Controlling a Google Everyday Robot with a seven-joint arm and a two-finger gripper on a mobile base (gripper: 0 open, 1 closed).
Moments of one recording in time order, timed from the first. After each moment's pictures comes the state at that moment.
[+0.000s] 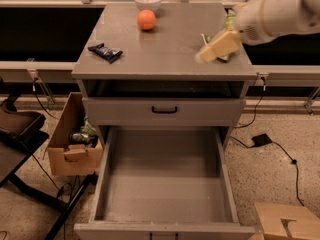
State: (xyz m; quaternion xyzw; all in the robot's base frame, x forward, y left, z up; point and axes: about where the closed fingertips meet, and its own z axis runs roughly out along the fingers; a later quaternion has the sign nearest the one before) arm 0.655 -0.155 0.975 -0.45 0.76 0.04 0.47
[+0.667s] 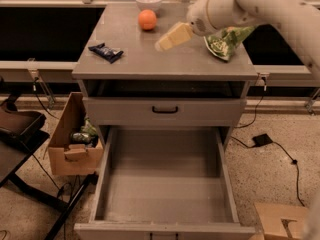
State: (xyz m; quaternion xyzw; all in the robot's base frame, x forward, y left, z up) arm 0.745 -0.056 0.955 -0.45 0.74 0.12 0.49
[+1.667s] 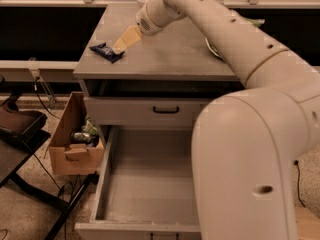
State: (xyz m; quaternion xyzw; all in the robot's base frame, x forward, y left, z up) arm 0.814 0.070 0.901 -0.45 0.78 0.14 0.40
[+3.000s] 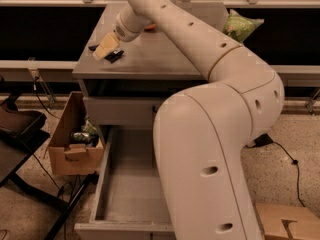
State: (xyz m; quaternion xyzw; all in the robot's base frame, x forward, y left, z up) arm 0.833 0.144 0.862 -0.45 0.80 0.13 0.37
